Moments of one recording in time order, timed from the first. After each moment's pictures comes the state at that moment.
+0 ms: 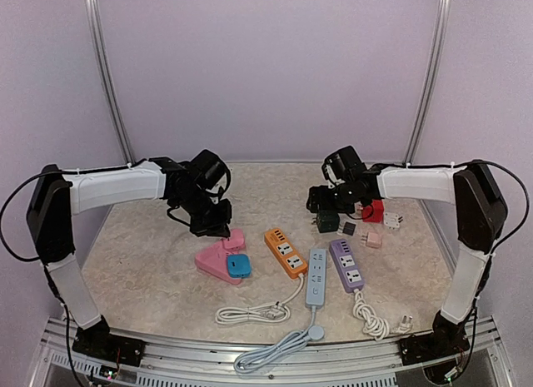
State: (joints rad) left arm -0.70 1.78 1.38 -0.74 0.15 -0.76; right arm 0.57 1.85 1.30 -0.32 0.04 0.43
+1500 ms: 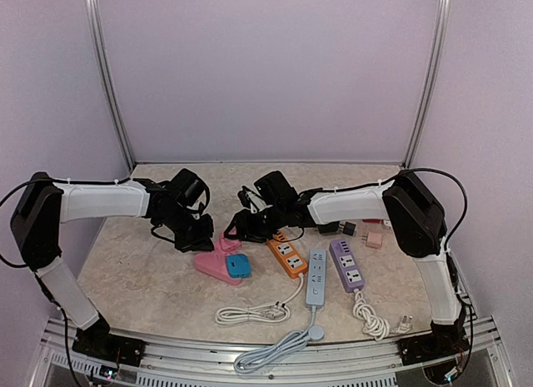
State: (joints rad) left arm -0.61 1.67 1.08 -0.56 0.17 -0.80; right arm 0.89 2.24 1.64 -0.09 -0.41 0.71
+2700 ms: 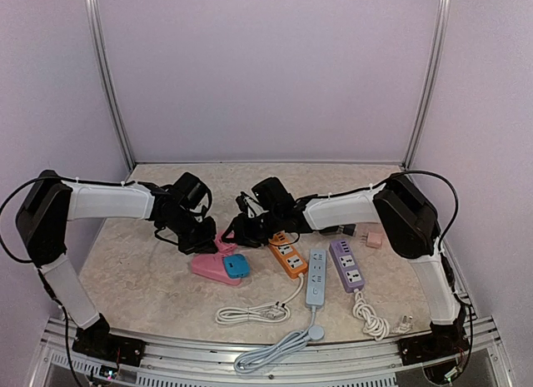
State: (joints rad) left arm -0.61 1.72 1.06 -0.49 0.20 -0.80; right arm 0.90 2.30 1.64 0.00 -0.46 0.80
